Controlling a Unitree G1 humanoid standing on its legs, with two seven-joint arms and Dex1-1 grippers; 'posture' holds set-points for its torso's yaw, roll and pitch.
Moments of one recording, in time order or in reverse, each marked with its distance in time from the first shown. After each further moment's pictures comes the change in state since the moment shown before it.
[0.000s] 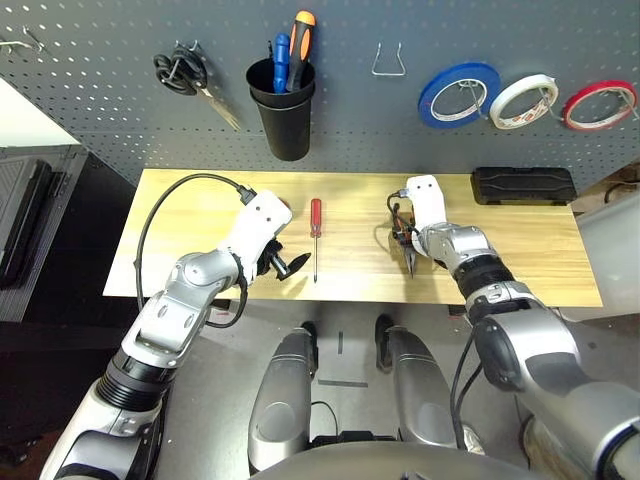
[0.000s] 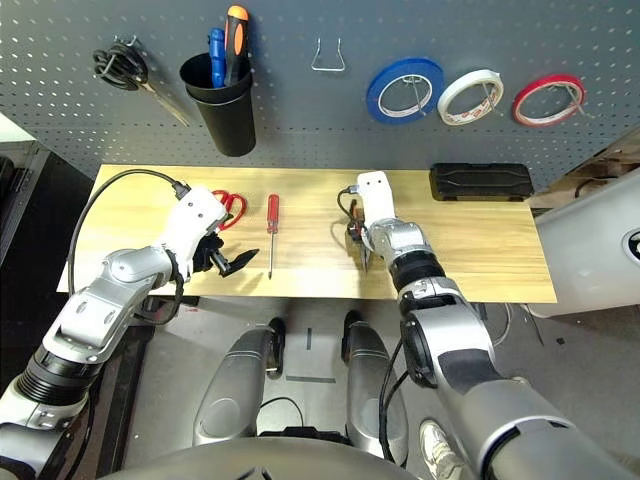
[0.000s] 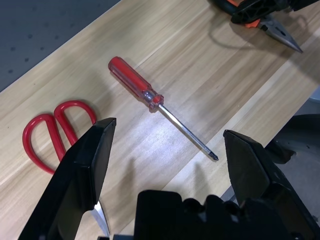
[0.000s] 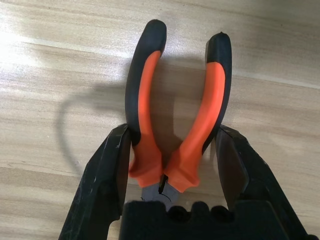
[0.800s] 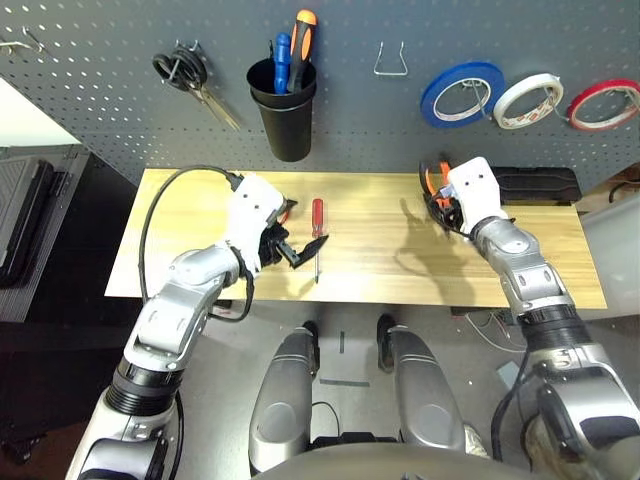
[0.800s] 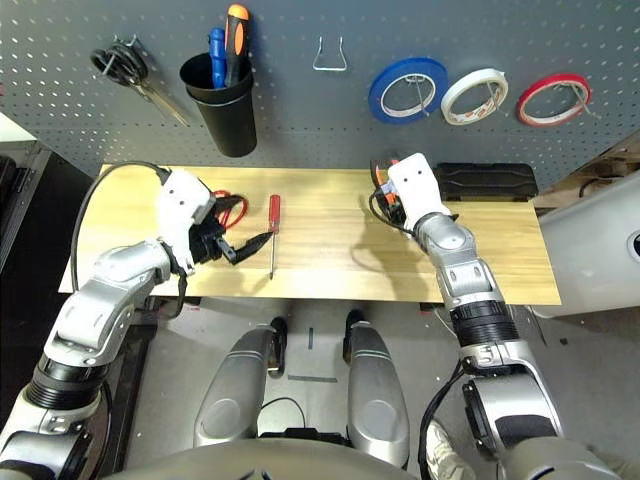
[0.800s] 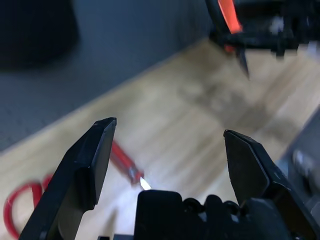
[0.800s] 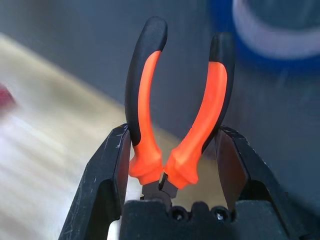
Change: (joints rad) left arm -0.025 -0.171 0.200 -0.112 -0.215 -0.108 -0.011; right arm 0.471 -0.254 0.074 -0.857 -0.040 -0.596 0.310
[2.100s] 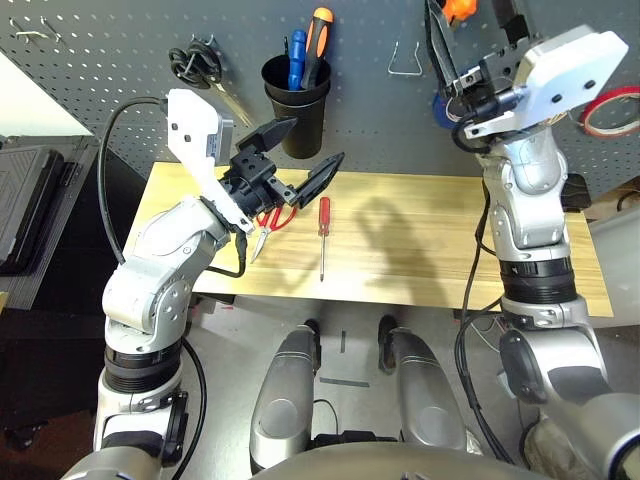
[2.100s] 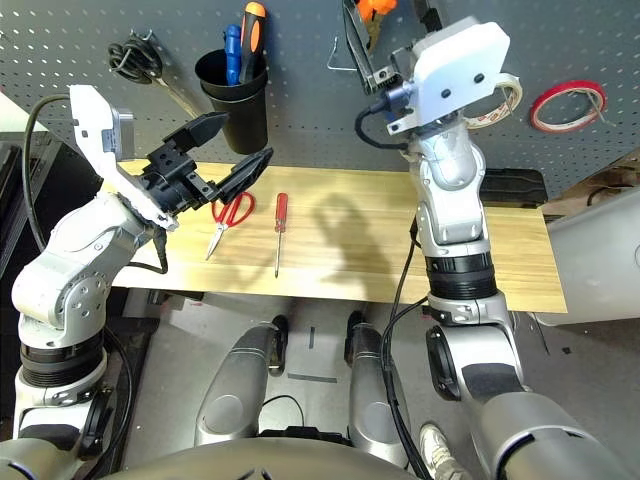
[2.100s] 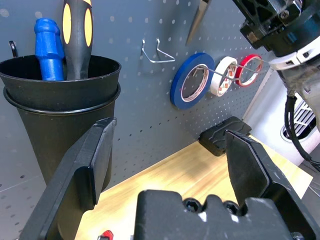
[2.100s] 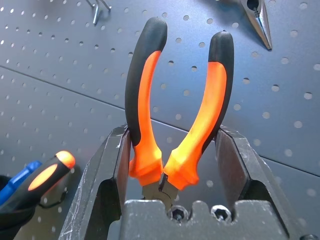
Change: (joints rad) left arm -0.135 -0.017 0.106 -0.113 -0.243 0.084 0.127; right arm -0.419 0.170 -0.038 -0.003 0.015 -0.368 -0.116
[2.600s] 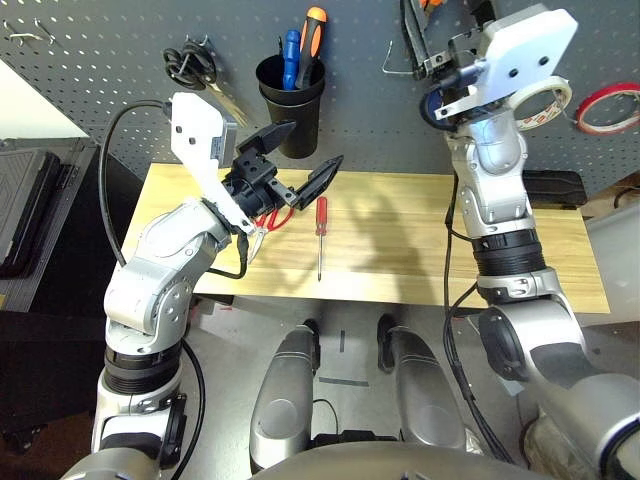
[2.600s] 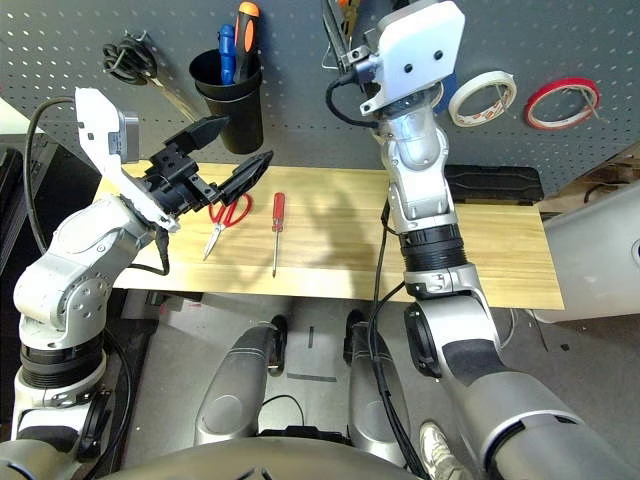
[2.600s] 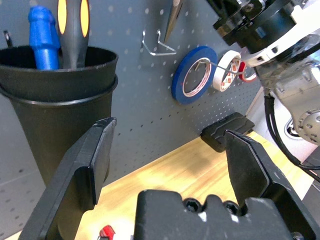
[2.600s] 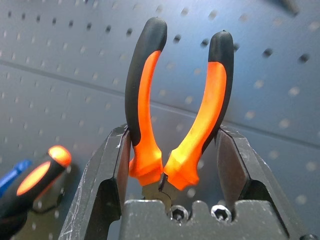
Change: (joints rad) left arm 0.021 0.007 -0.012 0.000 0.016 -0.004 0.017; right arm -0.096 0.068 0.022 0.288 -0.075 -0.149 -0.086
